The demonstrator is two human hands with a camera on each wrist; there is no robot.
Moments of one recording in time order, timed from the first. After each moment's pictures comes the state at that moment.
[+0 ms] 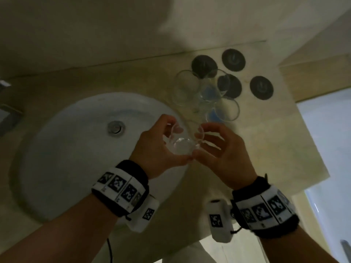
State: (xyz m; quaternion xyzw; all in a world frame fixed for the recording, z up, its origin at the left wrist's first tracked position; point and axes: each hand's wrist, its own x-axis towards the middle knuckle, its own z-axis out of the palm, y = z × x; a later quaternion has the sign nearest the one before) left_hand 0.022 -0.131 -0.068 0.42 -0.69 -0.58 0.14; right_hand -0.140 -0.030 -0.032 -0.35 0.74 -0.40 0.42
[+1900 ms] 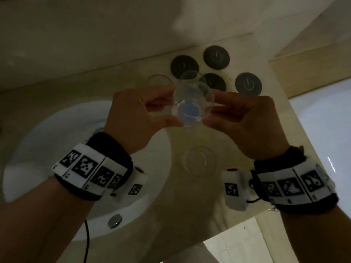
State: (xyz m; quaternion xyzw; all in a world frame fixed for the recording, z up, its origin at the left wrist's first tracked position) left_hand -0.049 -0.172 -0.010 0.39 -0.71 -0.54 0.24; right_hand -0.237 -0.057 0.018 -0.45 0.73 -0.40 0.32
